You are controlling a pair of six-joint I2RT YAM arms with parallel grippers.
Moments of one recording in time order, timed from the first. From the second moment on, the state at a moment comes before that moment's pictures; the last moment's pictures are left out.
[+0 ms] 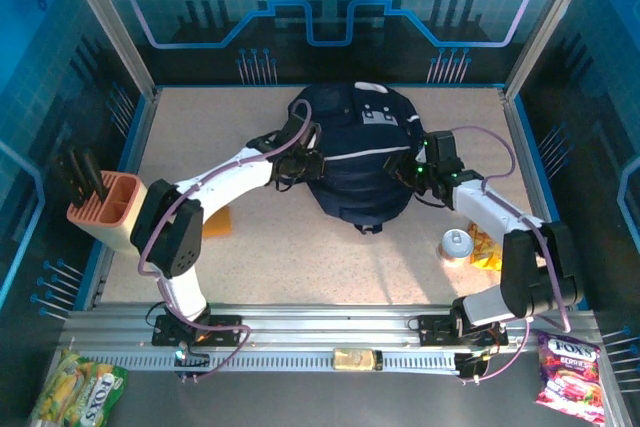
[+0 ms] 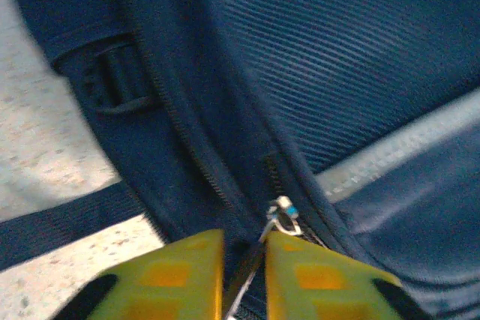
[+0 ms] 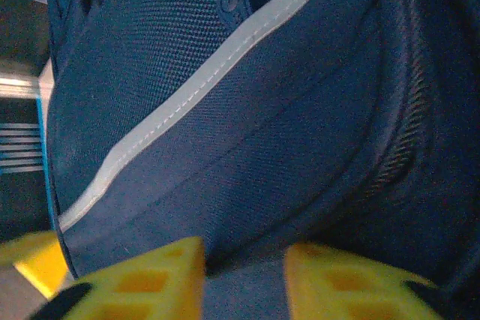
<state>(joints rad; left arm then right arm) -0.53 1.78 1.36 -0.53 -0.05 -0.41 0.21 1.43 0.86 -0.19 -0.31 0.84</state>
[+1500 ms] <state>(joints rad) -0.32 1.57 0.84 -0.35 0.09 -1.05 0.45 1.44 1.02 -0.31 -0.20 0.58</state>
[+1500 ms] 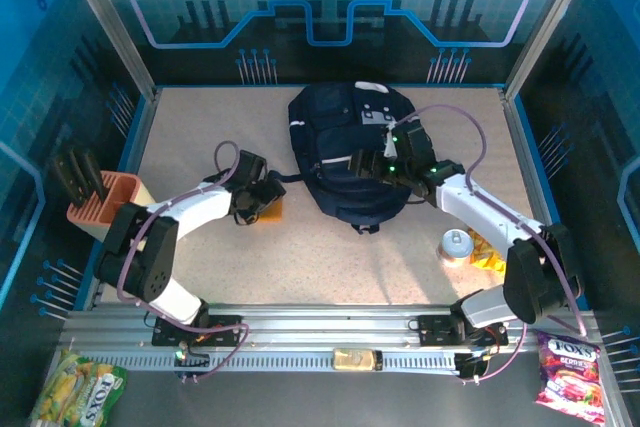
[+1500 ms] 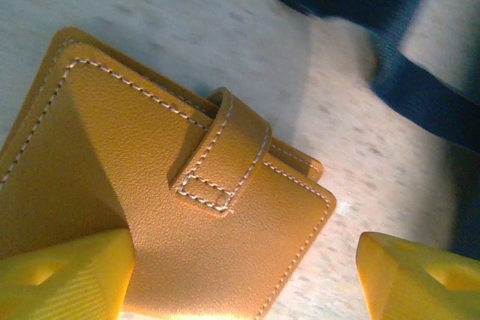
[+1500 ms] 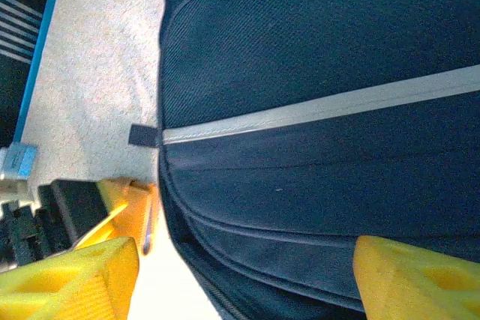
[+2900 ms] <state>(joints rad) -0.18 1.51 0.72 -0.36 0.22 -0.95 0.82 2.24 1.64 -0.34 -0.21 0.55</state>
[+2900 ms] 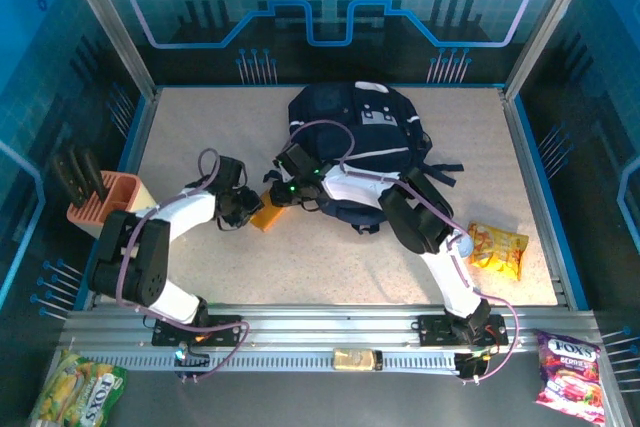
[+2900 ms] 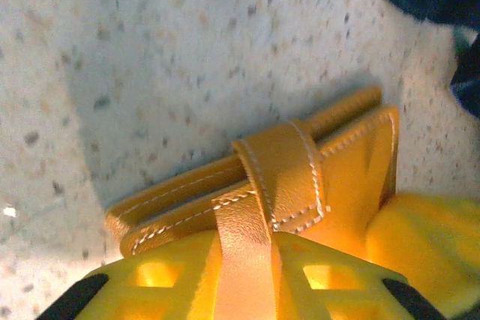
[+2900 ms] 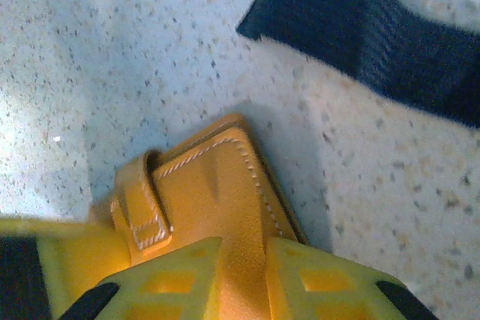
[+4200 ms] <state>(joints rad) -0.20 1.46 0.65 -0.34 0.25 -1.03 0.79 2.19 1.49 -0.29 -0.43 0.81</state>
